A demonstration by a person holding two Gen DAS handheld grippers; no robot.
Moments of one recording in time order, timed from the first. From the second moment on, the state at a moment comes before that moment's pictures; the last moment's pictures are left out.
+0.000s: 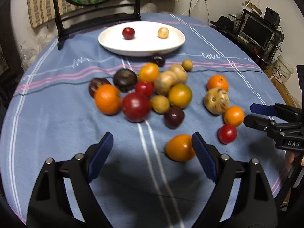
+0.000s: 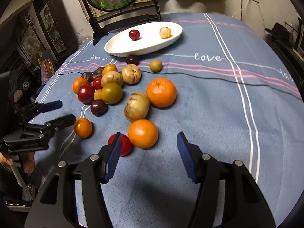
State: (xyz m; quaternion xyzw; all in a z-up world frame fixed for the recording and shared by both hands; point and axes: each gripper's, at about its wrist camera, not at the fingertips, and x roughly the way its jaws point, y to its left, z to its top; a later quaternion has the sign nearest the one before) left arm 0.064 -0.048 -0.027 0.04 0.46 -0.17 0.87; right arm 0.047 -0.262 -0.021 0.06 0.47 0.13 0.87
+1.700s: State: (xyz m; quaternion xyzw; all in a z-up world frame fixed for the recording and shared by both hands) left arm 0.058 -0.033 -0.041 0.00 0.47 -0.20 0.86; right arm 0.057 -0.233 -0.044 -0.05 0.51 0.12 0.85
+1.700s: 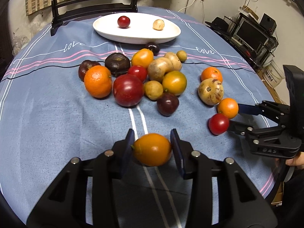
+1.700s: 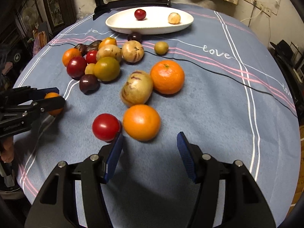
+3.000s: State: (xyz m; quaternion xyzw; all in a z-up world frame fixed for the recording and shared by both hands) left arm 0.048 -0.022 -0.051 0.02 0.47 -0.19 0.86; right arm 0.054 -0.229 -0.043 -0.05 0.49 0.11 0.86
